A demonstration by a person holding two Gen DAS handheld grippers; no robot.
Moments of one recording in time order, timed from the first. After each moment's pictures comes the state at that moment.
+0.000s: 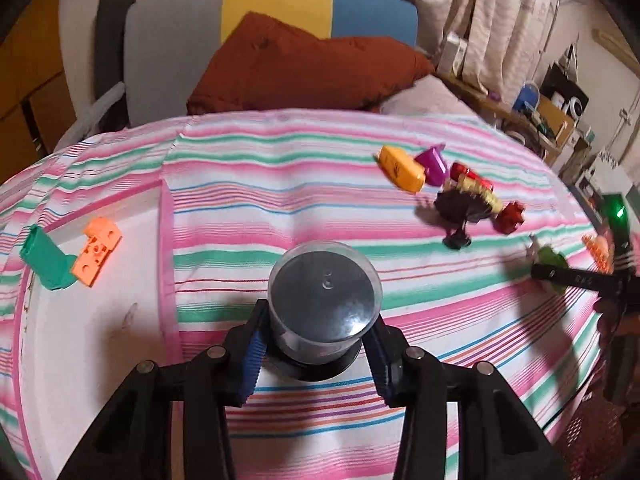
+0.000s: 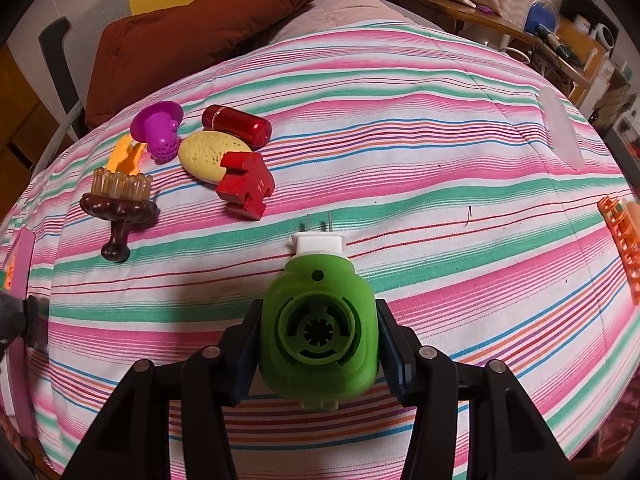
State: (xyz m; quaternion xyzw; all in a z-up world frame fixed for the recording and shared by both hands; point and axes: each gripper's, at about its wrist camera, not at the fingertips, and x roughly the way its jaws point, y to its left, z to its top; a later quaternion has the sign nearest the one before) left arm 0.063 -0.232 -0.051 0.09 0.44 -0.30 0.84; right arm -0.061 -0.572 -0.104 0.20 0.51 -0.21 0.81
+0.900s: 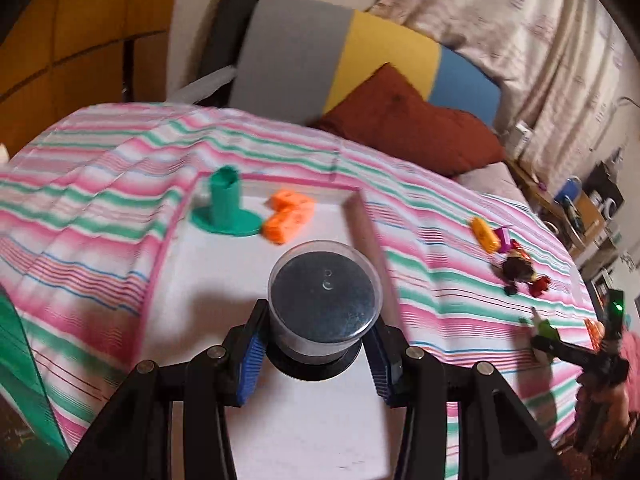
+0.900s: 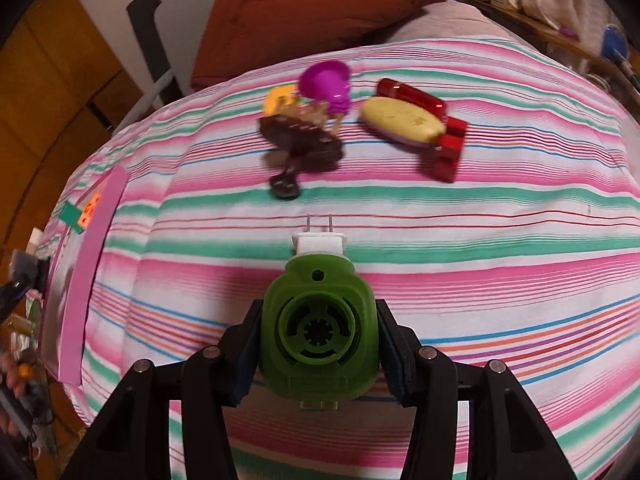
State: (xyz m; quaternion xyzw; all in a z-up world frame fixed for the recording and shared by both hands) left arm 0.084 -0.067 -0.039 -0.04 0.43 -0.20 0.88; right arm -0.050 -0.473 -0.098 0.19 0.49 -0.06 0.85
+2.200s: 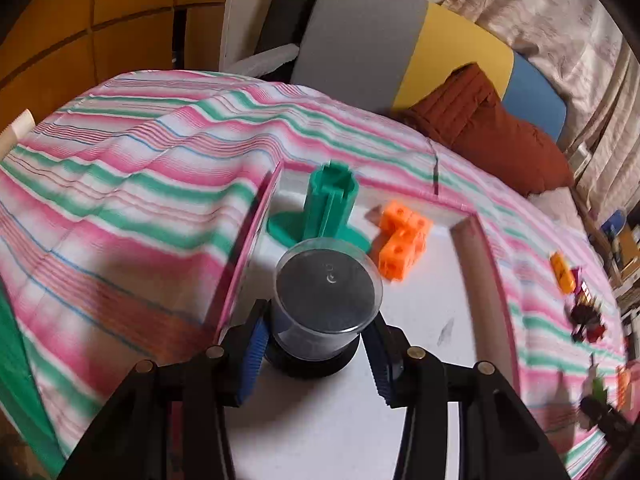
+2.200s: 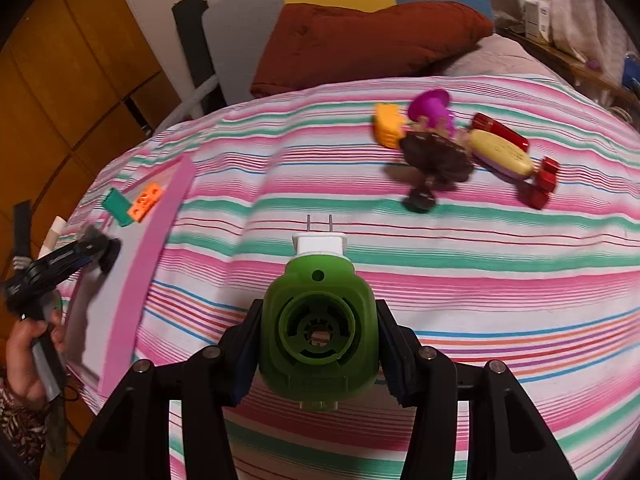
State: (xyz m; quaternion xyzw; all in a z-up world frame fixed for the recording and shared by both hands) left arm 0.159 -0.034 -0.075 -0.06 0.45 -0.12 0.88; right arm -0.032 -0.384 -0.077 0.18 0.44 -0.02 0.88
